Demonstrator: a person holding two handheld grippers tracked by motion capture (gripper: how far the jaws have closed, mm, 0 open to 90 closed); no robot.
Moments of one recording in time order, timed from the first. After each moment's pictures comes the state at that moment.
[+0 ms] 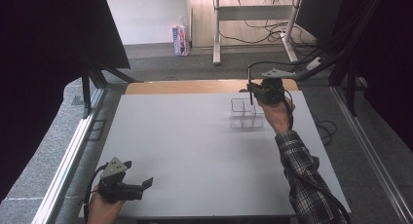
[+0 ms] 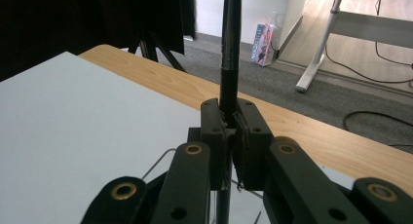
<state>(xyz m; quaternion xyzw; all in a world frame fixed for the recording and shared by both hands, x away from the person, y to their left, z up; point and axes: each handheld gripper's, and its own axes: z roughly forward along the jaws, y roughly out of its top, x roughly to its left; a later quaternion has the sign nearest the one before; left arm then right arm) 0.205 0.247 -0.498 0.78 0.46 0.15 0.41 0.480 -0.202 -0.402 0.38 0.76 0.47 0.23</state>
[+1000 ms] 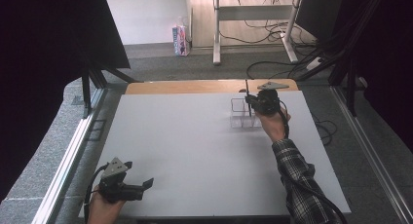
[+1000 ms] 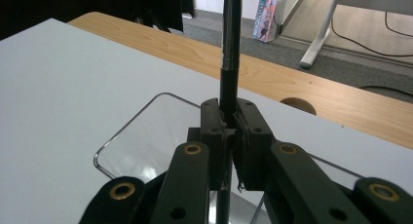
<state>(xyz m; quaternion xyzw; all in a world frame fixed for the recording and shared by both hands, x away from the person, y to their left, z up) 0.206 0.246 -0.499 0.78 0.46 0.15 0.40 0.480 -0.202 -0.448 0.39 0.77 0.45 0.22</state>
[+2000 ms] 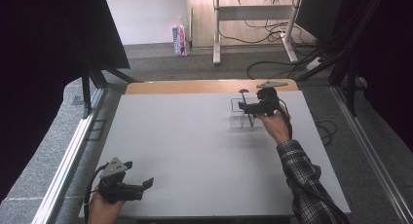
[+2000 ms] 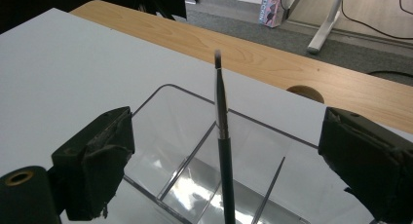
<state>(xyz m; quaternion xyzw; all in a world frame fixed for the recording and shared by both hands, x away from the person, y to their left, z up) 0.206 0.247 -0.498 0.77 0.46 0.14 0.41 0.483 -0.200 -0.445 0.40 0.78 0.43 0.19</state>
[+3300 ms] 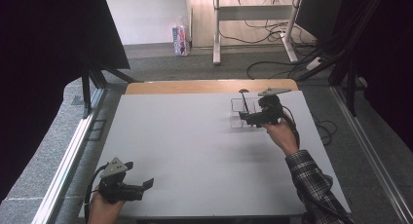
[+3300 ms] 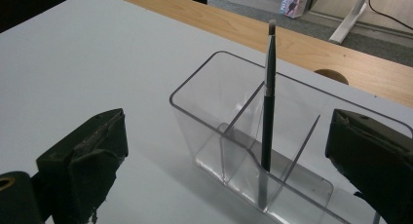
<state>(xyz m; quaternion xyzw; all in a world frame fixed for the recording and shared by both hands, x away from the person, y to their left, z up) 0.206 0.247 -0.498 0.78 0.46 0.14 0.41 0.443 -0.203 -0.433 0.38 0.81 0.42 0.17</state>
